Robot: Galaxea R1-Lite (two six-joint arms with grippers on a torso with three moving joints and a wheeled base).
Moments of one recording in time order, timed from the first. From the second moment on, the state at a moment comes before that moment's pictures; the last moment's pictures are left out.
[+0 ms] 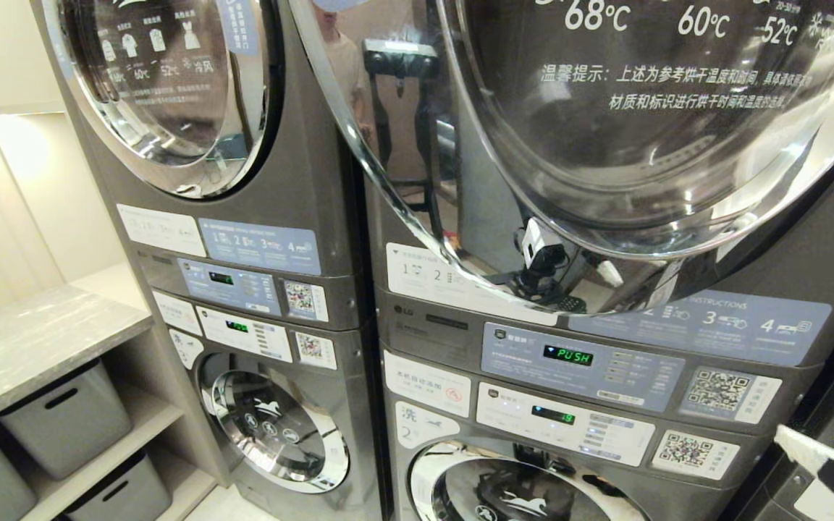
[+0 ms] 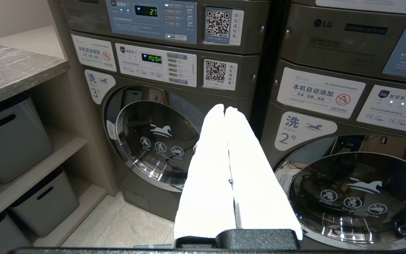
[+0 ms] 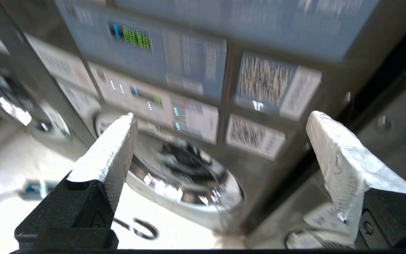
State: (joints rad) left arm 0.00 0.00 0.00 0.00 0.00 0.00; right arm 0.06 0.83 -0.25 -0.26 -0.02 -0.02
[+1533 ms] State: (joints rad) left arm 0.00 0.00 0.00 0.00 0.00 0.00; right arm 0.00 0.02 0.00 -0.07 0.00 -0.14
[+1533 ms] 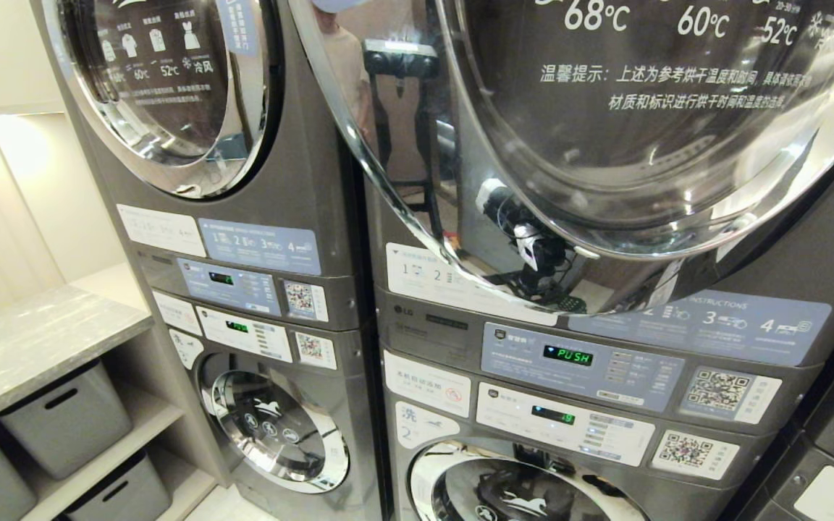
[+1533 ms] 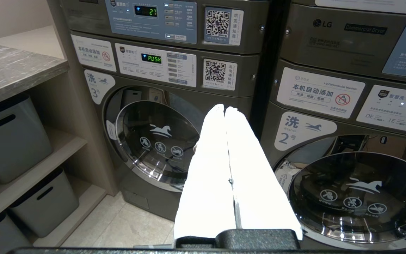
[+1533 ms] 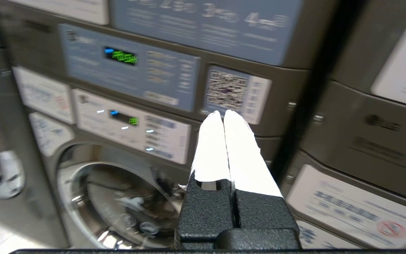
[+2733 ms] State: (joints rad) left arm 0.00 0.00 0.00 0.00 0.00 0.00; right arm 0.00 0.00 0.00 -0.02 -0.02 0.01
